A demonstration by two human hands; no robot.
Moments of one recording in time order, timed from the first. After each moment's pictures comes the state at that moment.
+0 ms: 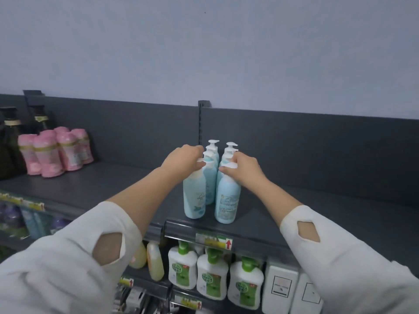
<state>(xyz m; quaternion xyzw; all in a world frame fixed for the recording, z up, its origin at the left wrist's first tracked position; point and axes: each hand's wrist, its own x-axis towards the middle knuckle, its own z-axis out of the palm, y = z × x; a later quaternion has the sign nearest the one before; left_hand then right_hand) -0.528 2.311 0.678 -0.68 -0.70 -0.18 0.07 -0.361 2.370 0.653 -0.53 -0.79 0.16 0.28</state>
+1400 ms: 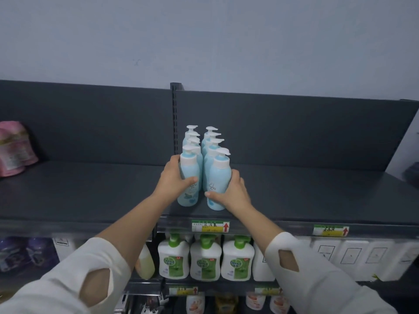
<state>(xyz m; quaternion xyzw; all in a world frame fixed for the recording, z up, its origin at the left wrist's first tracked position) -0.549 2.324 0.586 -0.63 -0.59 -0.45 -0.22 -0.373 2.328 0.561 -0.62 -0.66 0.23 0.35</state>
